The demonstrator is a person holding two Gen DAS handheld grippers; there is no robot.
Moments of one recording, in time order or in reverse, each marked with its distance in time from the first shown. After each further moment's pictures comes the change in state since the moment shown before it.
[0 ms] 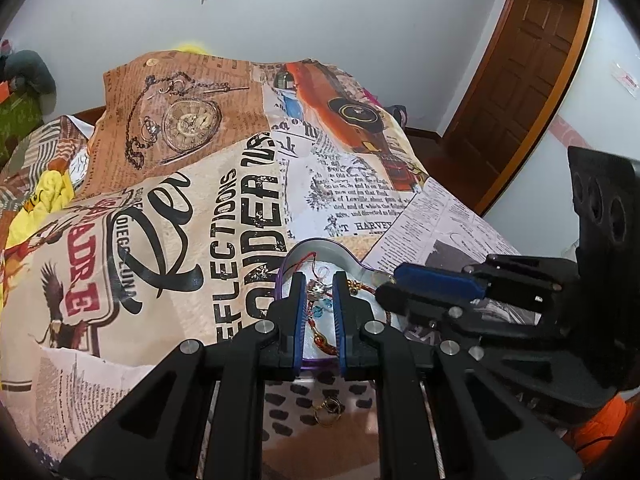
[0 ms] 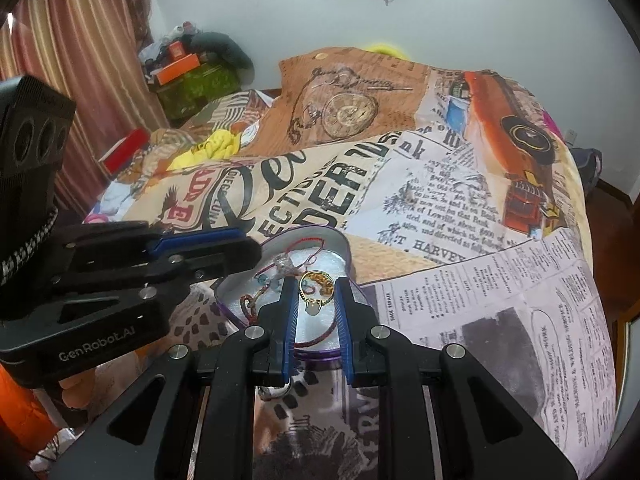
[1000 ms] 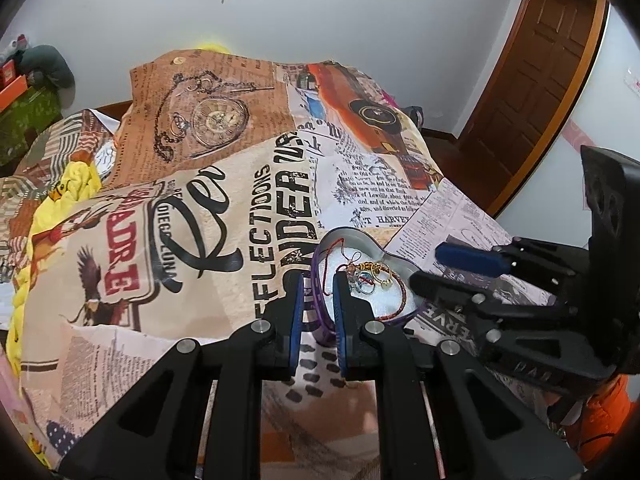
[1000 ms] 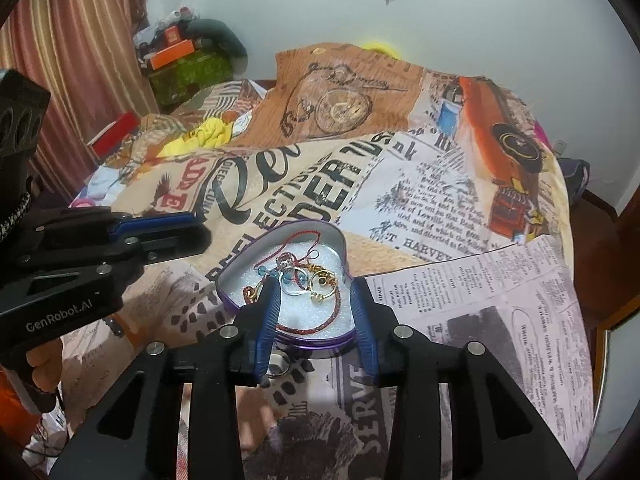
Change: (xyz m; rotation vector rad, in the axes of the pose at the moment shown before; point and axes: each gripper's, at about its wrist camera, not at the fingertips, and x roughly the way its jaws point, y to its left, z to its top) left arm -0.035 0.013 -0.007 -0.026 0.004 0.060; right arm -0.015 0.009 0.005 -0.033 0.021 -0.080
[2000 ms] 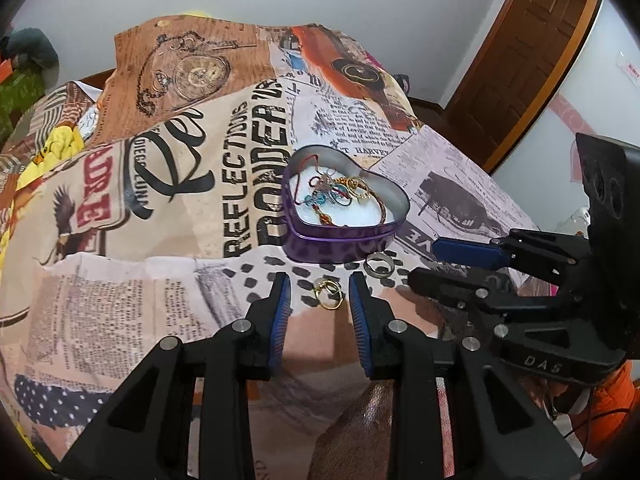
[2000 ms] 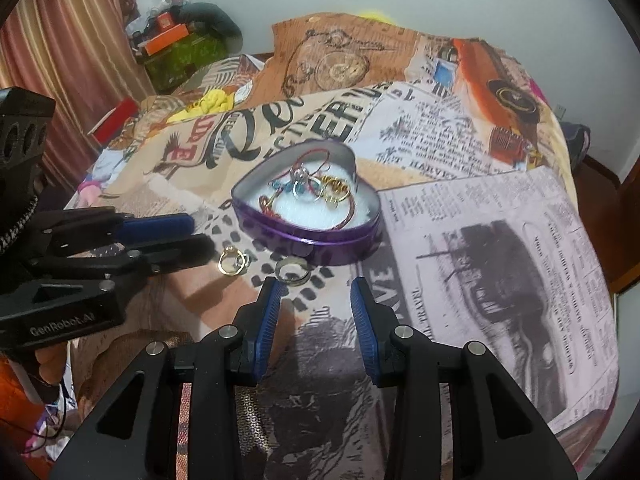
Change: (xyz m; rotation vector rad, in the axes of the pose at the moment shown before) left arm 0.012 -0.013 -0.048 0.013 0.114 -0.059; right arm 0.001 0.007 -0.047 0.052 0.107 0.034
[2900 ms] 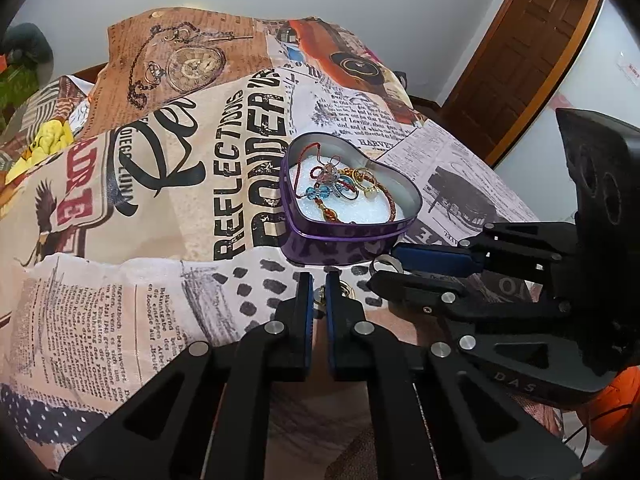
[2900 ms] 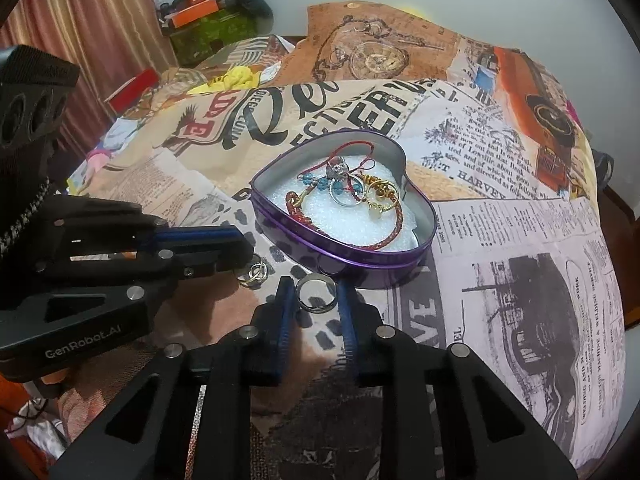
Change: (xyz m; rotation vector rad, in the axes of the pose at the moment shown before) left arm 0.018 0.007 -0.002 -0.004 0.004 -0.017; right arm 0.027 0.015 0.008 -0.121 0.029 0.026
